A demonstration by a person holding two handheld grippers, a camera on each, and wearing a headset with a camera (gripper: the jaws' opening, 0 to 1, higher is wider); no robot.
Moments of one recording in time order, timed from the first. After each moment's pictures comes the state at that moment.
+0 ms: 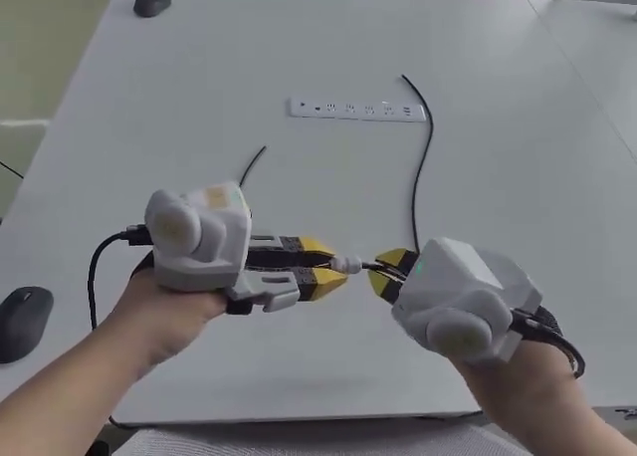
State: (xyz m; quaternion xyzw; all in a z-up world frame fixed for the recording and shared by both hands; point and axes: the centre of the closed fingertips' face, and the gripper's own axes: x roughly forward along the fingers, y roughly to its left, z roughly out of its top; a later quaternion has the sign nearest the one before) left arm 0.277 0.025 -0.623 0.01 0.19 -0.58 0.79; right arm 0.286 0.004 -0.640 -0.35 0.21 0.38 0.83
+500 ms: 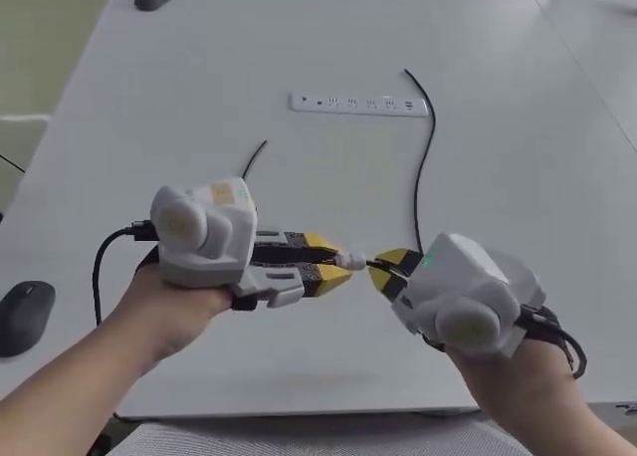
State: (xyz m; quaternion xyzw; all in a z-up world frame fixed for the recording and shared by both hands) left arm 0.279 0.024 -0.625 0.01 0.19 -0.57 0.80; right arm 0.289 0.001 -0.645 -0.29 0.23 0.36 0.85
